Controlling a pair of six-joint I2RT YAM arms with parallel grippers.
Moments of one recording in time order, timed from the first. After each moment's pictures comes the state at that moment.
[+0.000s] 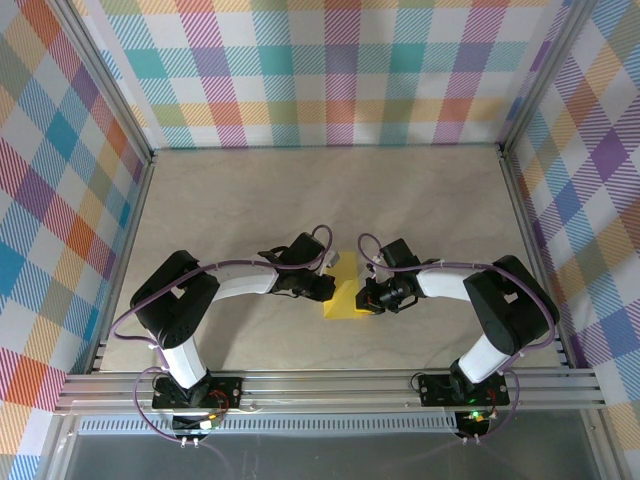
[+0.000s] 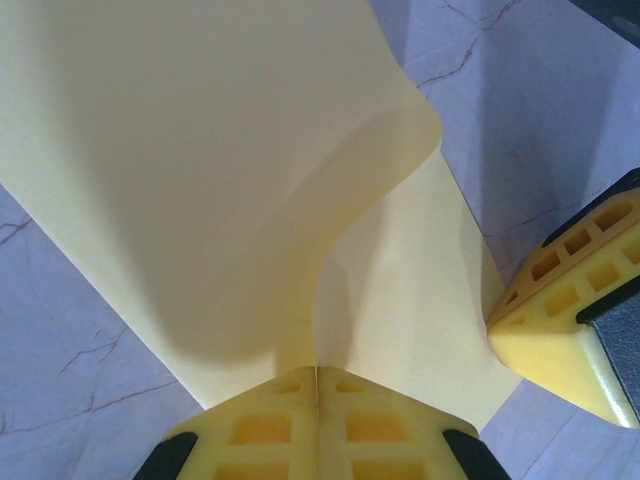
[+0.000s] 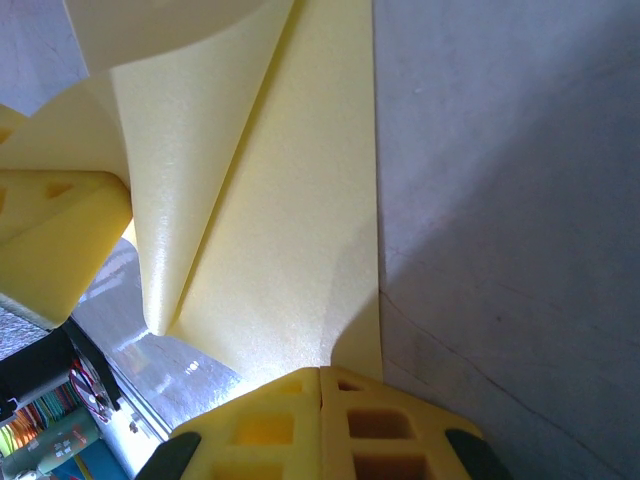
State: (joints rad) left arm -0.75 1.74 0.92 -0.21 0.32 -0.37; right arm 0.53 1.61 0.64 -0.22 -0.65 0.62
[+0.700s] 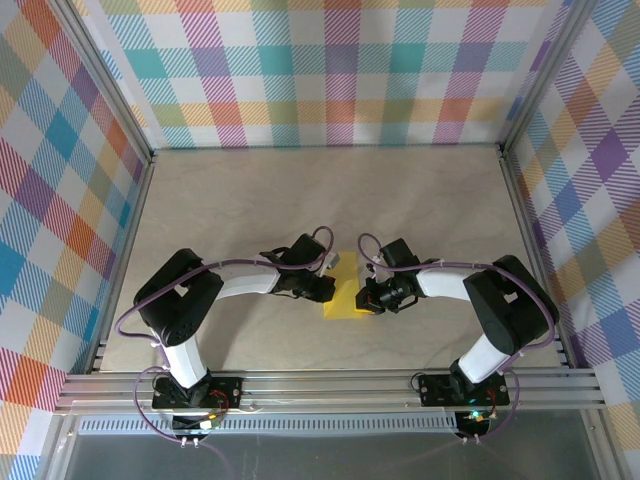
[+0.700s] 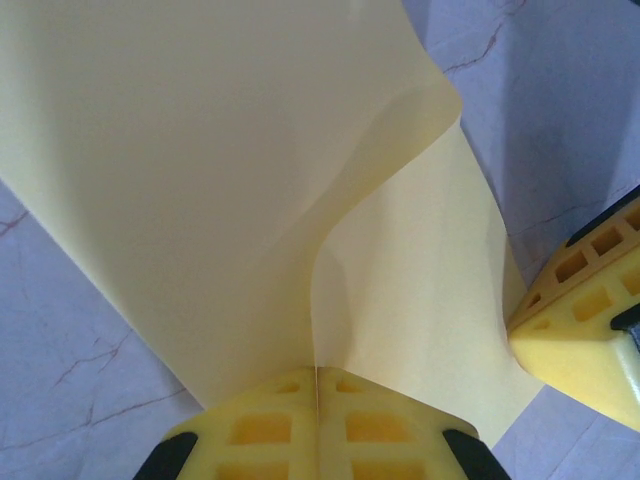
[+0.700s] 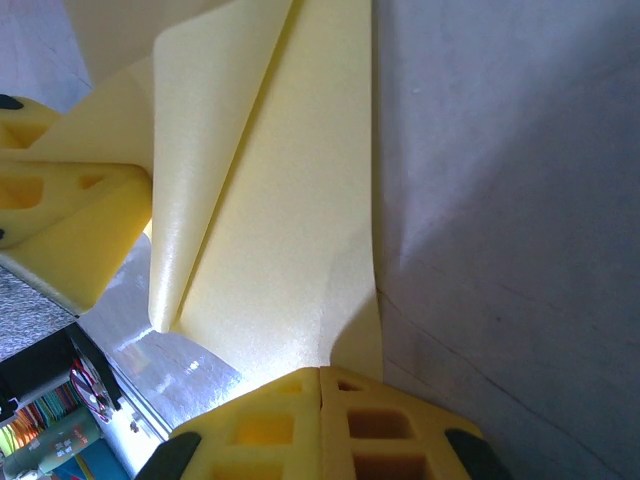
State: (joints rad) left arm -0.75 1.77 0.92 -0.19 0.32 -0.37; right arm 0.53 1.61 0.64 -0.22 -0.65 0.62
